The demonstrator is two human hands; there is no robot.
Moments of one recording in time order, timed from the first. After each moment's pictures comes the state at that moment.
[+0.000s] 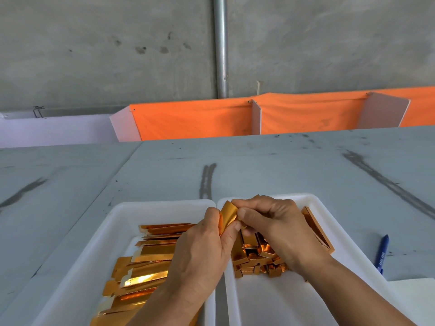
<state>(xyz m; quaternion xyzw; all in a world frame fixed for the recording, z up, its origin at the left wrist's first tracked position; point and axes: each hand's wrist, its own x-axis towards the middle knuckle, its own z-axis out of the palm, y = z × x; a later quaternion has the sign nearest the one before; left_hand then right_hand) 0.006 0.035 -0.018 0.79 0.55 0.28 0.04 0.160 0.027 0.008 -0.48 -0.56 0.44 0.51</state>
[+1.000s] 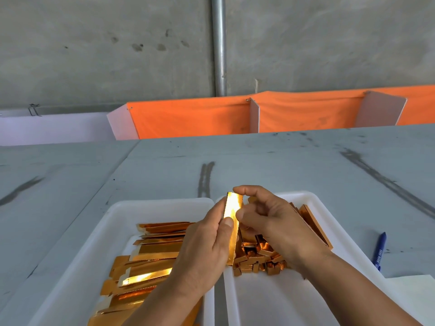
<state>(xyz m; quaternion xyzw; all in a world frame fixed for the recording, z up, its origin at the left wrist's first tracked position) 0.008 0.034 -0.019 0.74 0.48 0.40 0.27 0.163 0.036 0.001 -0.49 -0.57 0.46 0.47</state>
